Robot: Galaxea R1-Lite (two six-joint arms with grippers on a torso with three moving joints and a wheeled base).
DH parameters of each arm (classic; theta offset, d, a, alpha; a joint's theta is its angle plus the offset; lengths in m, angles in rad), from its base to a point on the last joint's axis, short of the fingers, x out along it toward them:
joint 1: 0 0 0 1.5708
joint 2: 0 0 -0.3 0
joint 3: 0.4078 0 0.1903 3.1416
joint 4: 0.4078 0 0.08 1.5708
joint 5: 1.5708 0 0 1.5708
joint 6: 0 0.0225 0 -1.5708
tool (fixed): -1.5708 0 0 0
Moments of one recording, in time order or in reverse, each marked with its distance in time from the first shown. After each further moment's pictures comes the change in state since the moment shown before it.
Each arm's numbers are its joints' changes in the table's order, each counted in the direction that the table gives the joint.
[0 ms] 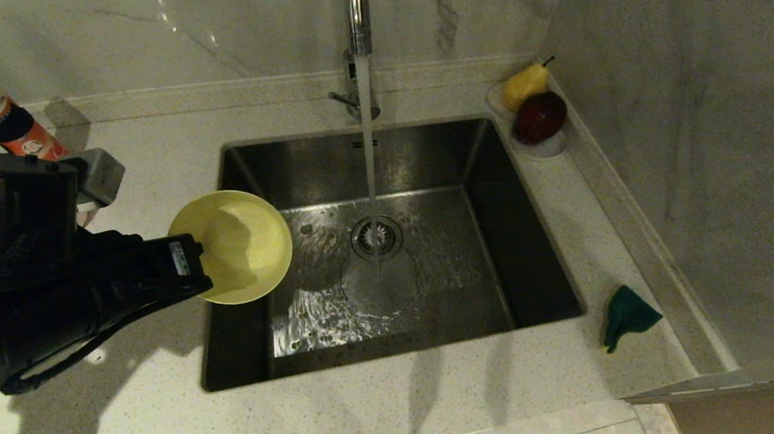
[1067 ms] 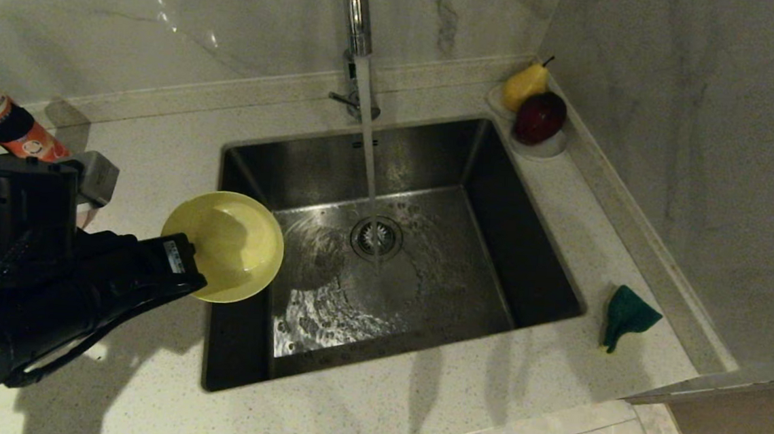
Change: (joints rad) left arm 0.043 -0.011 -0.003 -0.004 -0.008 -0.001; right arm -0.200 0.369 -0.244 -0.259 0.157 -0.223
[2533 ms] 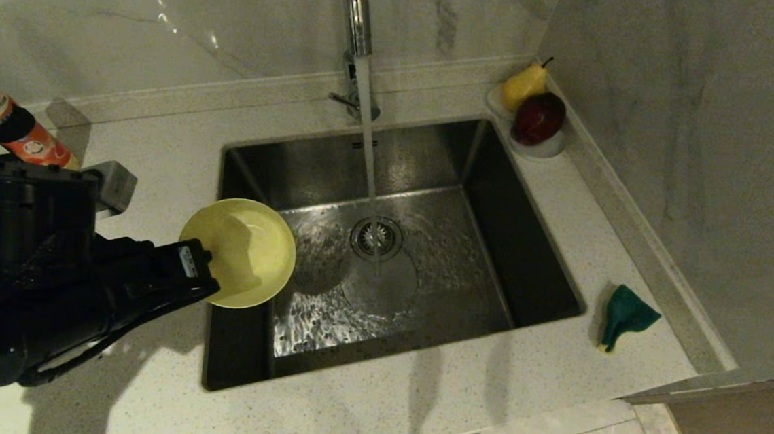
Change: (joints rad) left arm 0.000 -0.039 -0.003 -0.014 -0.070 -0.040; right arm -0.252 0.609 -0.957 -0.277 -0.021 -0.031
